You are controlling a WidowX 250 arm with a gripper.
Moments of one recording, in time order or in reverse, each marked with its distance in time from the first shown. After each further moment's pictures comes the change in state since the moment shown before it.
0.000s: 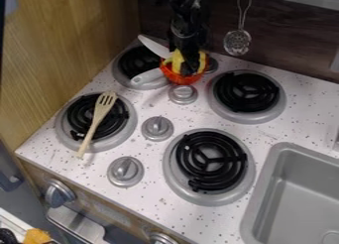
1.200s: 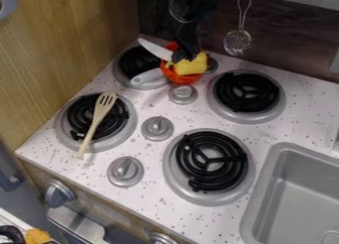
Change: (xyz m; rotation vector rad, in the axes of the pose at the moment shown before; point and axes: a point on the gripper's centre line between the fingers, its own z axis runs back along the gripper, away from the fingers) arm -0.018 0.002 0.072 0.178 0.114 0.244
